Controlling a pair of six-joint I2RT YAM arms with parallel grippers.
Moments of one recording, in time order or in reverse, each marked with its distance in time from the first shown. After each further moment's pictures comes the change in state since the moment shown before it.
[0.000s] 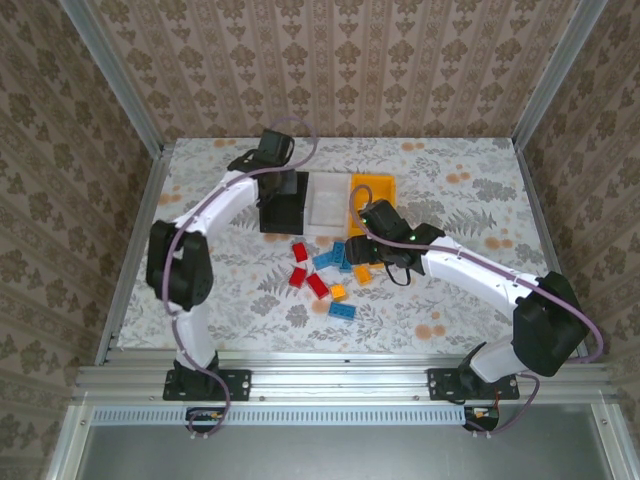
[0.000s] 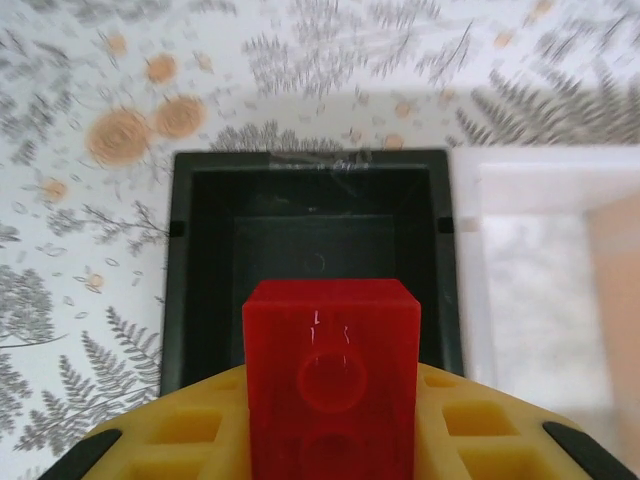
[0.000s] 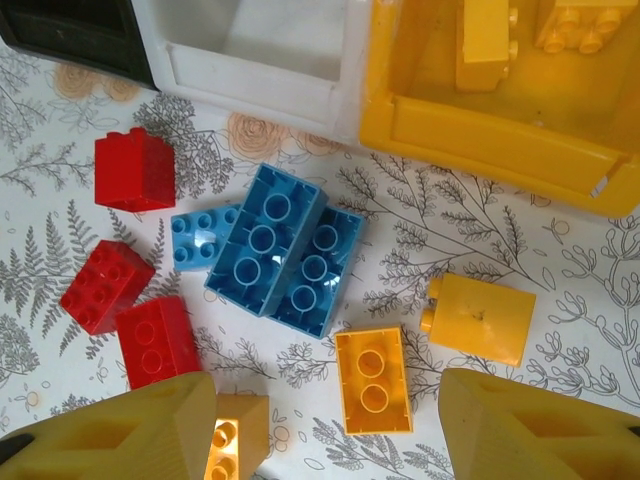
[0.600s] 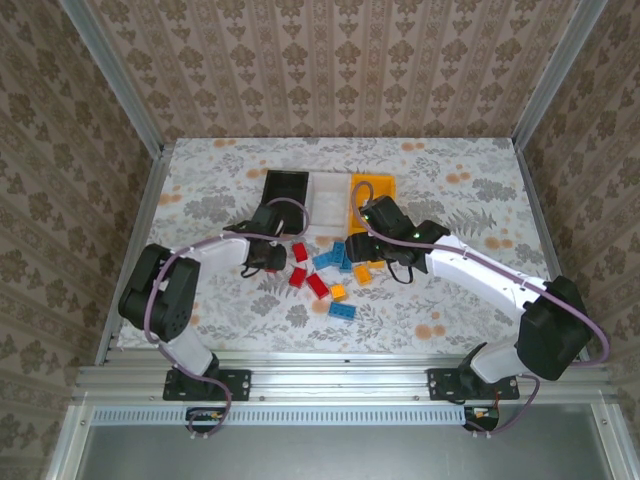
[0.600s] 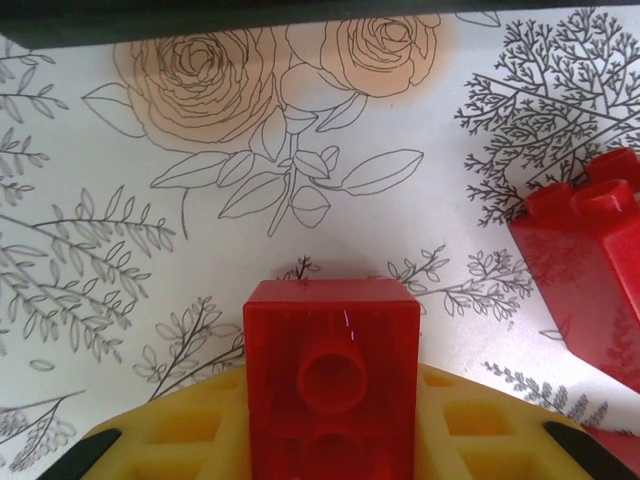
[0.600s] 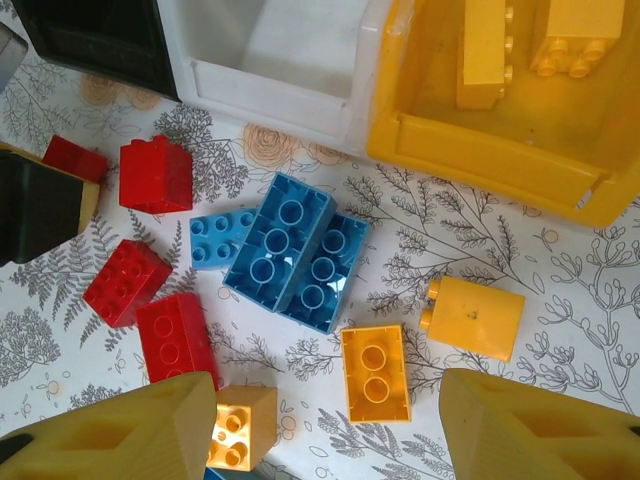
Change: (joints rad) left arm -0.041 -0.294 -0.758 0.204 0.104 -0.021; right arm 0.000 -0.026 0.041 -0.048 -0.003 -0.019
